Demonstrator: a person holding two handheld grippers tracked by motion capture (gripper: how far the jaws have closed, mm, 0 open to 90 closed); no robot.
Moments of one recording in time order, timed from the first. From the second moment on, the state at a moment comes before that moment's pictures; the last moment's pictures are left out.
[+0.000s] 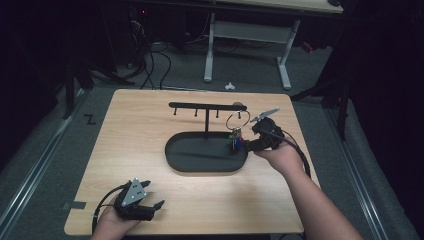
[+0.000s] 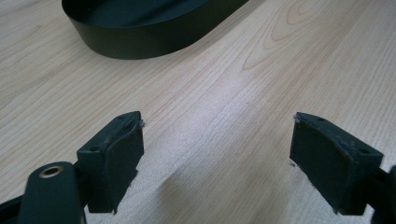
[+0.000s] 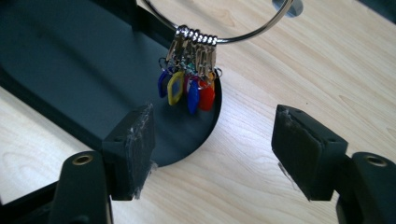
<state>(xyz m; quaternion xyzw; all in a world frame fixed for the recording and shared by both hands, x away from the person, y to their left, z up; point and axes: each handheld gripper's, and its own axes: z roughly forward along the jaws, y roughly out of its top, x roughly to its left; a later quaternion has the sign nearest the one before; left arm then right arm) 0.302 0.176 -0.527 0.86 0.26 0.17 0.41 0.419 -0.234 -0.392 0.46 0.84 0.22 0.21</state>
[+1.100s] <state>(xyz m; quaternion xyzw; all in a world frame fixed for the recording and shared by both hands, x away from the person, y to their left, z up) 0.303 0.171 -0.525 0.84 0.28 0.19 0.43 0.286 -0.242 -0.519 0.46 0.76 0.36 0.27</state>
